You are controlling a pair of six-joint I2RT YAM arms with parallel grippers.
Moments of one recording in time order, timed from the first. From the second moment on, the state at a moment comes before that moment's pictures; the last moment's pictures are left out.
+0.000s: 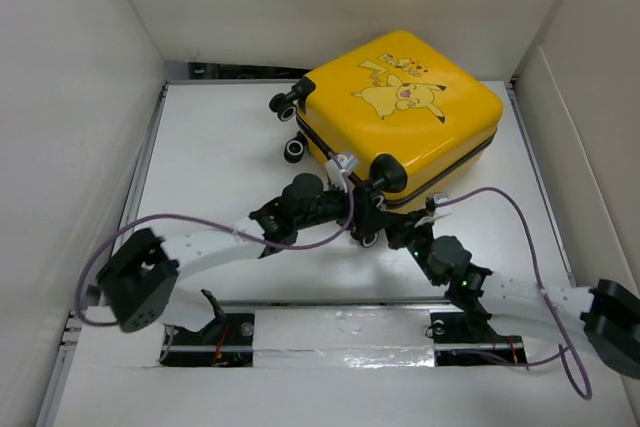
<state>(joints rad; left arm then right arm) -0.92 1.40 0.76 0.42 0.28 -0.62 0.98 0.92 0.13 0.79 0.51 0.45</state>
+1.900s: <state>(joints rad) -0.18 1.78 1.42 0.01 0.50 -0.03 0.89 0.54 0.17 0.24 0.23 0.41</state>
